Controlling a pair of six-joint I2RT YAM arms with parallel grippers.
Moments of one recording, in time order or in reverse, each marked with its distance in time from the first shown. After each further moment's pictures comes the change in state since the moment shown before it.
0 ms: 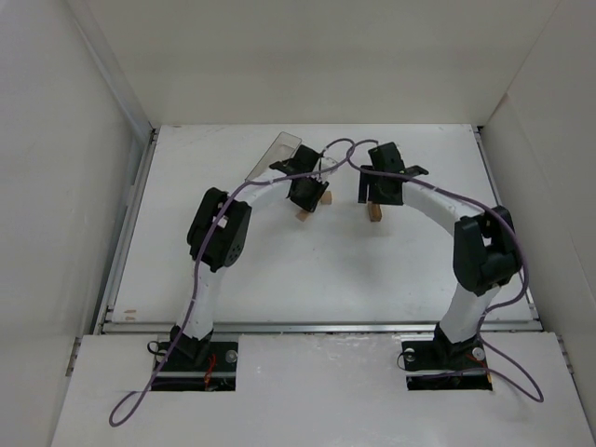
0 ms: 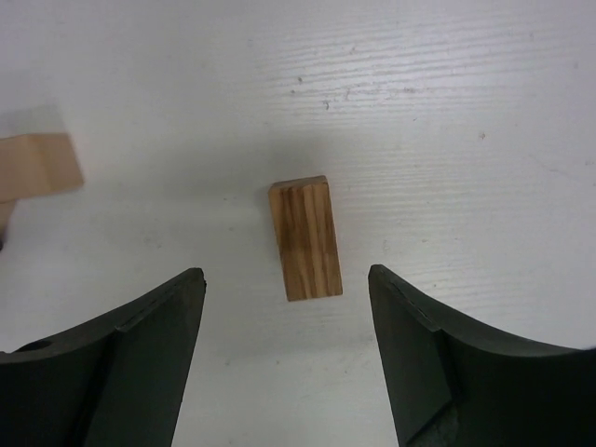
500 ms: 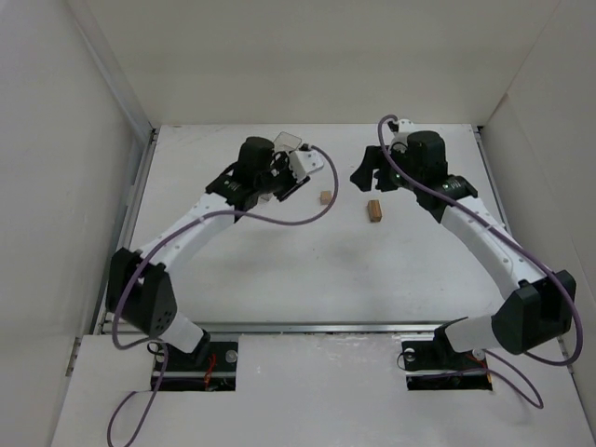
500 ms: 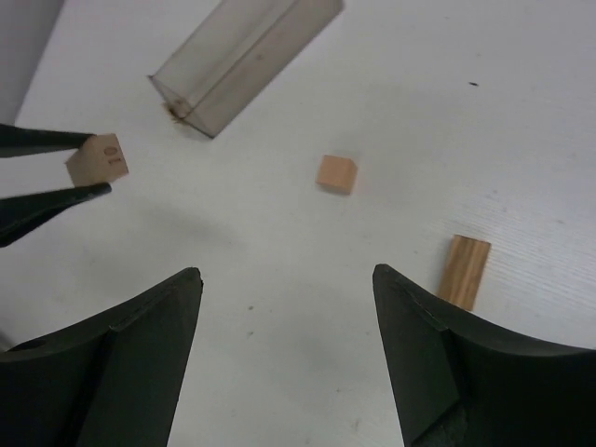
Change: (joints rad) left arm 0.038 -0.633 -0.389 0.184 0.130 0.469; right arm -0.016 -0.439 -0.092 0.137 -0.438 -0.118
